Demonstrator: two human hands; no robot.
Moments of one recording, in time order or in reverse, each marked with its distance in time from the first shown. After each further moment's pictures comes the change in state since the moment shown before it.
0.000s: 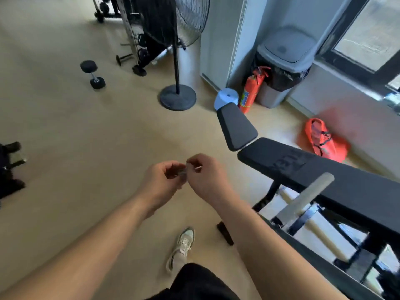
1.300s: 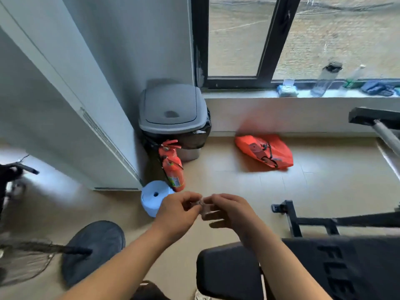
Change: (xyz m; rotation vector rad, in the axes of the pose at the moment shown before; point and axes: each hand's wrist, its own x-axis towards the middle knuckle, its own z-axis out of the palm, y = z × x) left_hand 0.834 0.302 0.248 0.477 -0.834 0.378; right_hand 0.678 0.068 -0.332 1.040 0.562 0.528
